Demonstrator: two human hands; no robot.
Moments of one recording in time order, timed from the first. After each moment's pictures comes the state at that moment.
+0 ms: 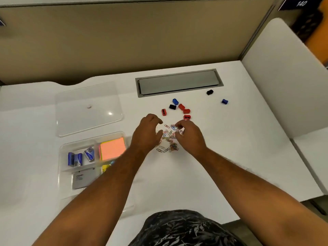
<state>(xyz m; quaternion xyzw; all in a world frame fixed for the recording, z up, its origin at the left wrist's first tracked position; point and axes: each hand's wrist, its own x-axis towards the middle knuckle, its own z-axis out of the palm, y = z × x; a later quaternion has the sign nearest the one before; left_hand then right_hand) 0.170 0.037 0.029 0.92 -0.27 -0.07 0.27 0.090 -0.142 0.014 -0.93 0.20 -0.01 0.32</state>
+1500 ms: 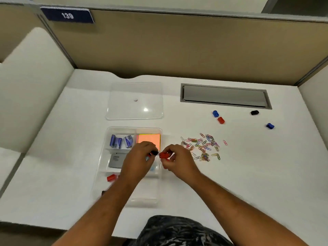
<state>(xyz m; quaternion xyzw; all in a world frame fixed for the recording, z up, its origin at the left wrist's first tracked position) 0.095 0.192 0.035 0.93 -0.14 -0.02 0.35 0.076 0.004 0.025 -0.88 0.02 0.09 0.47</state>
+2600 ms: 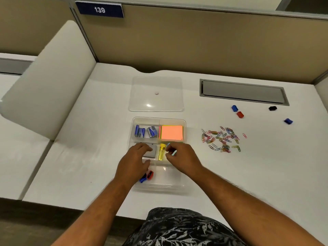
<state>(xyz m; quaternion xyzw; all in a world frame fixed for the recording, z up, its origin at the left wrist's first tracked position) 0.044 0.319 0.030 0.96 -0.06 -0.09 0.28 0.058 0.103 0.027 -0.92 0.01 0.13 0.37</state>
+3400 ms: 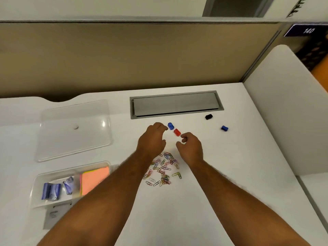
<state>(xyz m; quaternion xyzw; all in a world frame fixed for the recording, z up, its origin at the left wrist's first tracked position) 0.251 -0.061 0.012 0.94 -0.24 -0.12 0.22 0.172 -0.203 -0.002 -0.86 0.36 0.01 0.37</state>
